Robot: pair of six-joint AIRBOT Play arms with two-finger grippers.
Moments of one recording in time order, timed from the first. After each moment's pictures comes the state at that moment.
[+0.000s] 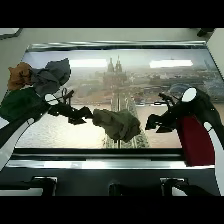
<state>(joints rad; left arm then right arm) -0.21 -1.53 1.10 0.86 -1.05 -1.59 0.00 -1.31 1.10 -1.14 1.53 1.50</state>
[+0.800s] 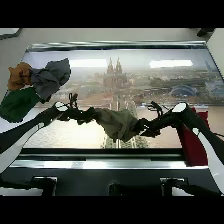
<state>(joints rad) -0.28 -1.59 1.03 0.68 -0.77 -1.54 0.00 -1.40 0.89 -0.79 1.28 1.32</state>
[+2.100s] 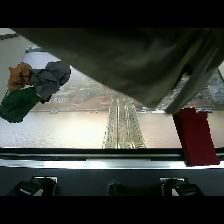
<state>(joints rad) -0.29 -0.72 1.64 1.09 -0.70 -1.51 0.12 -0.75 1.63 -1.11 0.98 1.46</state>
